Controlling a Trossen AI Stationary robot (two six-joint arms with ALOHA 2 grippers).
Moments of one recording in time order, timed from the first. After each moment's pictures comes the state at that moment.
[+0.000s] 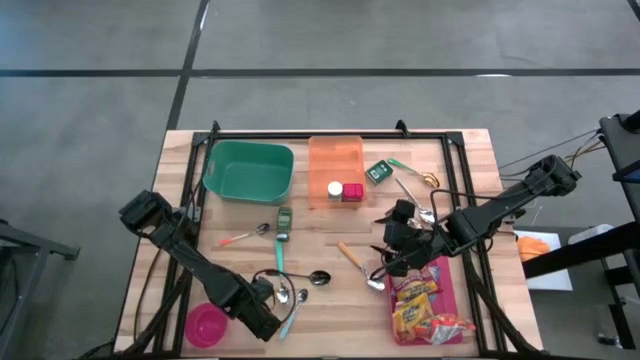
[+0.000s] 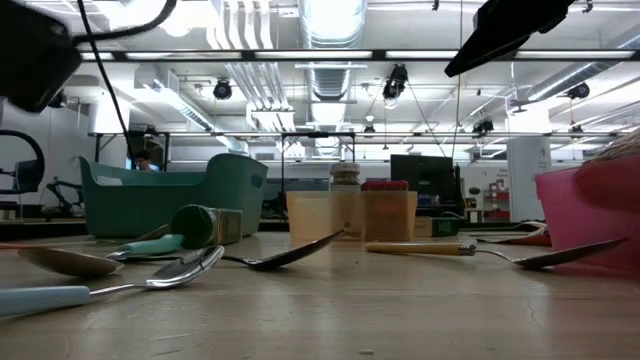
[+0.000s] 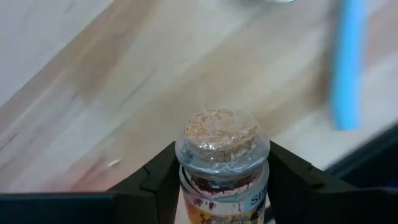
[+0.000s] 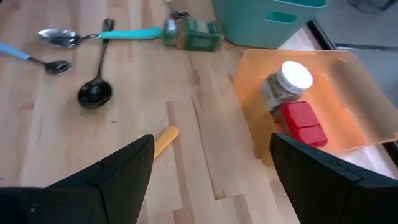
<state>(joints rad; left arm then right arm) -0.73 1.80 1.13 -0.67 0.12 -1.64 0.49 1.26 0.93 -0.54 0.63 0.38</state>
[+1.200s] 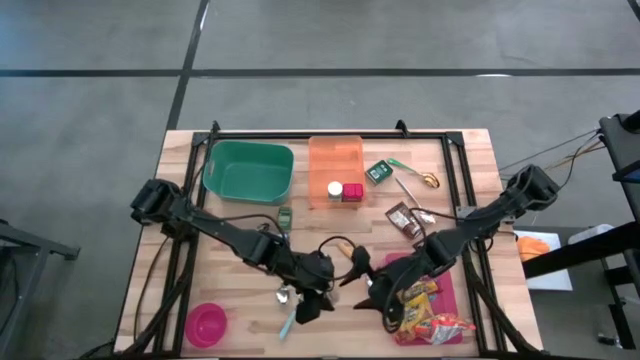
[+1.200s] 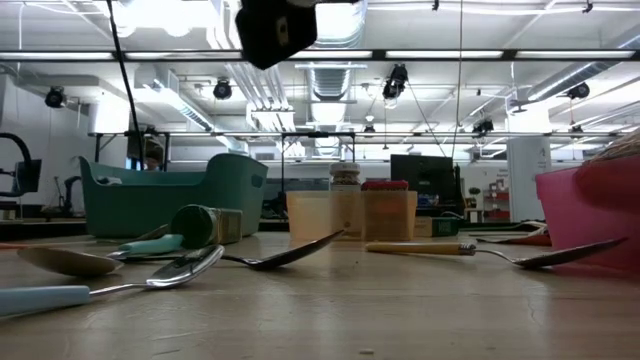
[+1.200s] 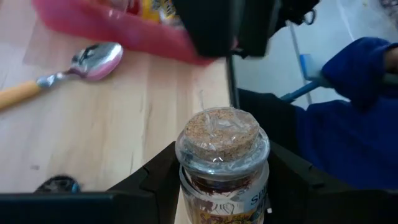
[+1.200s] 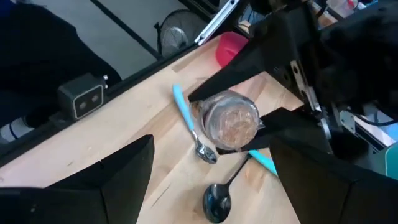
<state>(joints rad) -0.39 1.80 1.32 -0.20 0.13 -0.59 0.54 1.52 1.02 0.01 0.13 -0.35</state>
